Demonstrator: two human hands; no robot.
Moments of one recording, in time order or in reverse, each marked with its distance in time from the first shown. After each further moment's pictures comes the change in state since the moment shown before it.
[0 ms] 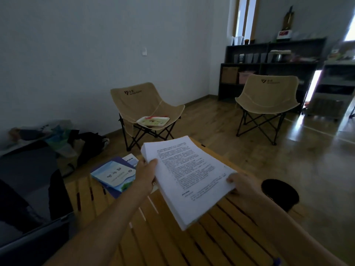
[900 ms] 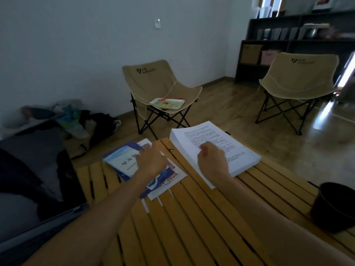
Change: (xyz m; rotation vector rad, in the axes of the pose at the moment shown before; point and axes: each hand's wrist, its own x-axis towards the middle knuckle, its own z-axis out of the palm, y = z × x) left_hand 0.077 -0.002 -0.043 1.299 0.126 0.286; right_hand 0.069 0.022 0.167 -0.769 0.042 -0.605
